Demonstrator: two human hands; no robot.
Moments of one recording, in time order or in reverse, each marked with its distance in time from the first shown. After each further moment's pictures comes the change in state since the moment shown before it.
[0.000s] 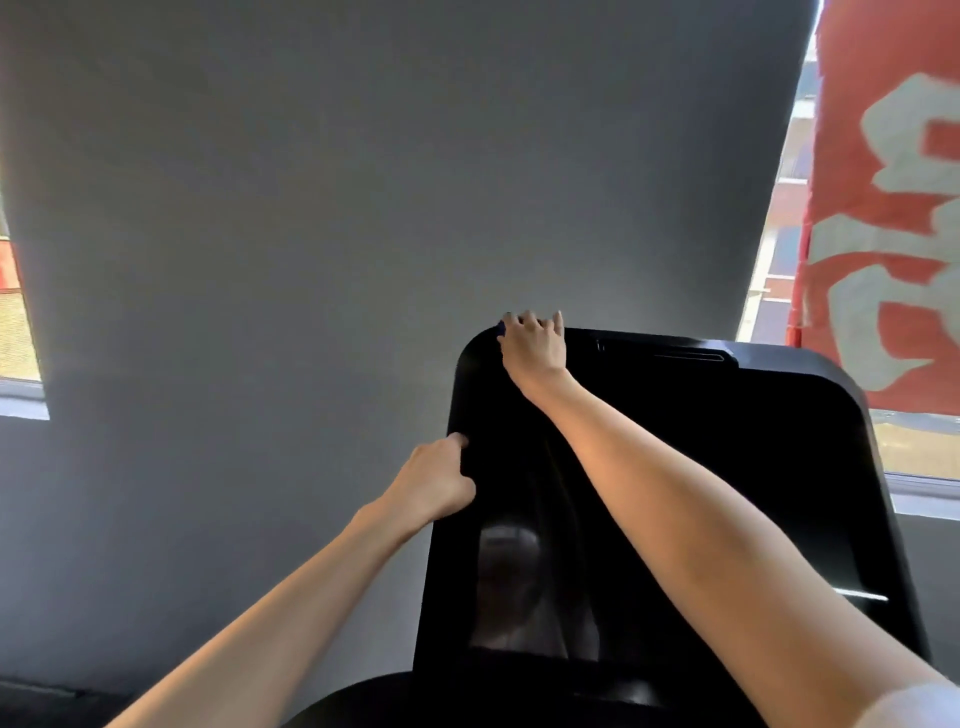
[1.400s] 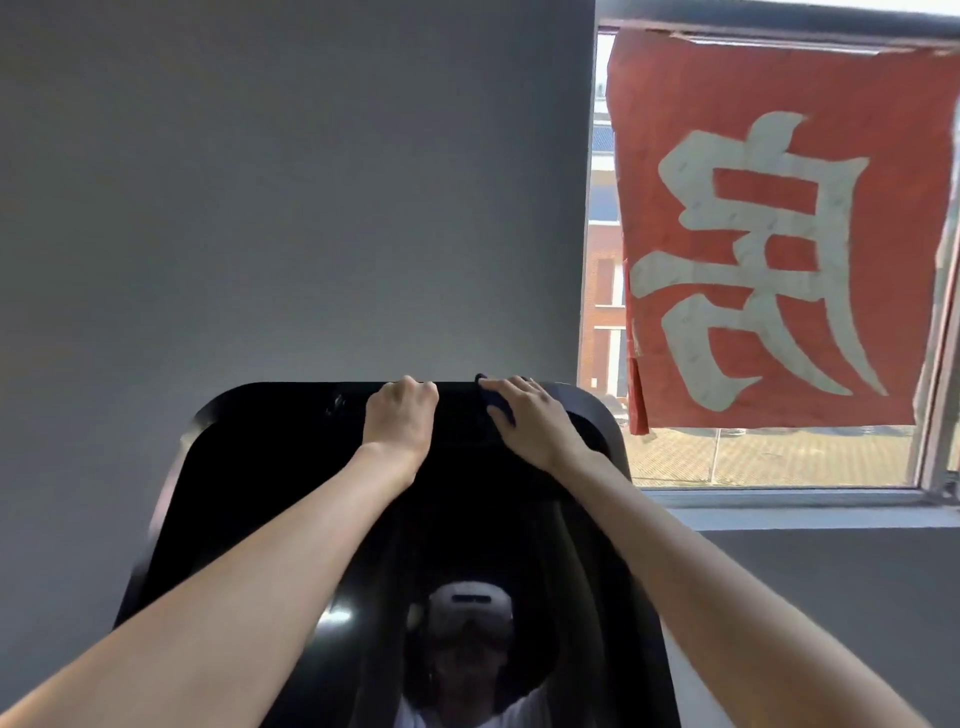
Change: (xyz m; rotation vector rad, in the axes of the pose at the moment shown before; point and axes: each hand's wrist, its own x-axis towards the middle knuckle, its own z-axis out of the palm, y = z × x) left_hand 0.128 0.248 0.100 0.611 0.462 0.181; right_hand -0.063 0.313 -0.003 0.376 0.197 -0.200
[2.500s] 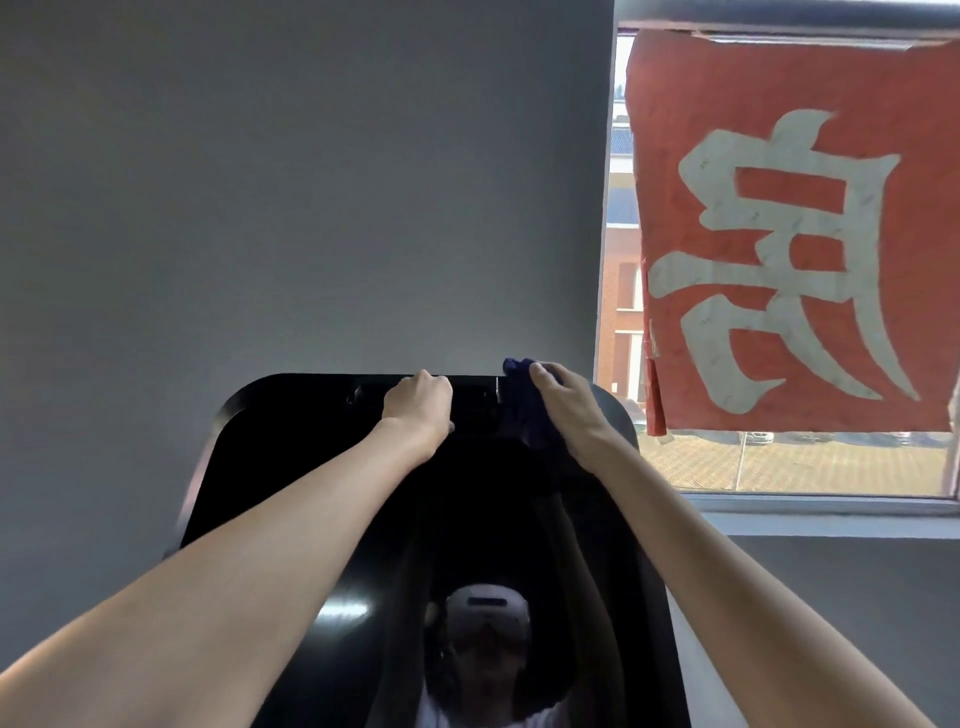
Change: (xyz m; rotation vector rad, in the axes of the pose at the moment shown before) left_hand -0.005 -0.001 -0.014 -0.052 -0.153 -0.028; right_hand -0.010 -0.028 -0.032 0.900 0.091 0.567
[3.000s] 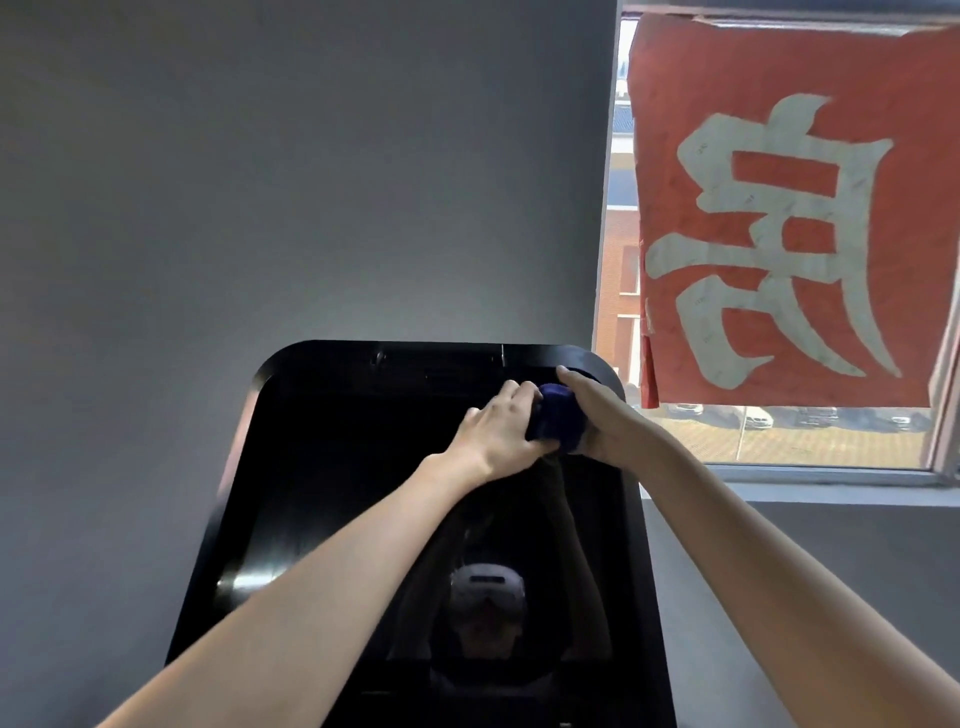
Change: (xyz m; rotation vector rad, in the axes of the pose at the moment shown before) left_hand -0.089 0.048 0.007 -0.528 -0.026 0.327; right_hand -0.074 -0.018 -0.027 0.257 -0.138 0.507
